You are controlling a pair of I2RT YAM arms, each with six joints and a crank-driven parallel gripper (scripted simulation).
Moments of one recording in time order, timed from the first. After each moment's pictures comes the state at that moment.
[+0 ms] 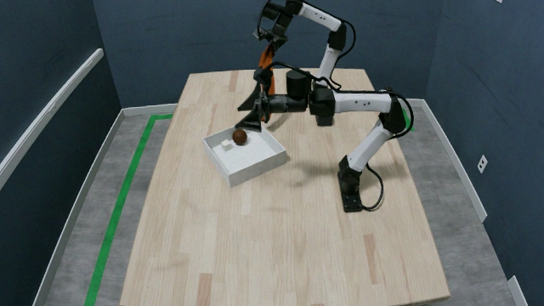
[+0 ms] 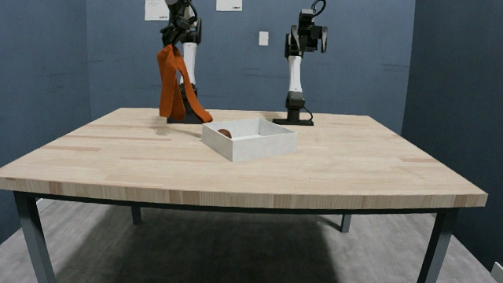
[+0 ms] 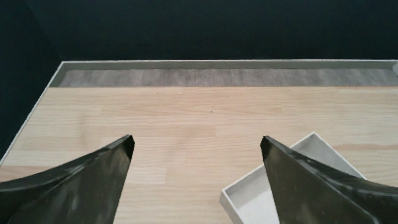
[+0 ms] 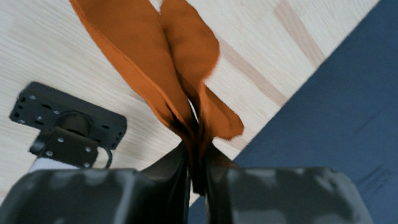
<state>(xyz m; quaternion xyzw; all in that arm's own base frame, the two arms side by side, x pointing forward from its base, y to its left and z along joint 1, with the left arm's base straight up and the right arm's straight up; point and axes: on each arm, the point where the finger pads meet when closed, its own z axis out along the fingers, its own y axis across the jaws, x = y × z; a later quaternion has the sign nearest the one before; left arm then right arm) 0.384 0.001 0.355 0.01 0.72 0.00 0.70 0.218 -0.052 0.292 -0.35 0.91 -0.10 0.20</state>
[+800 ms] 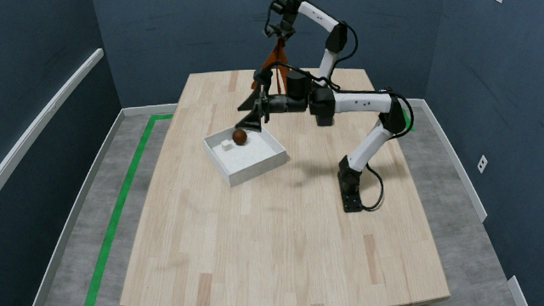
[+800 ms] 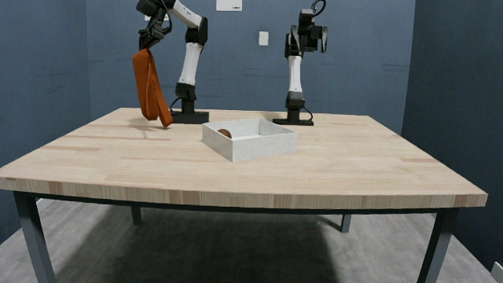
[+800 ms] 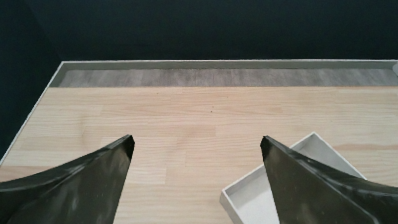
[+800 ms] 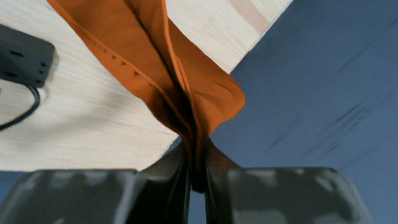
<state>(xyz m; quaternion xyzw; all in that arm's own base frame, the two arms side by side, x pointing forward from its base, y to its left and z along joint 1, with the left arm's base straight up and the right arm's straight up) 0.384 0.001 0.355 0.01 0.72 0.00 0.70 0.163 -0.176 0.290 -0.34 0.92 -0.18 0.10</state>
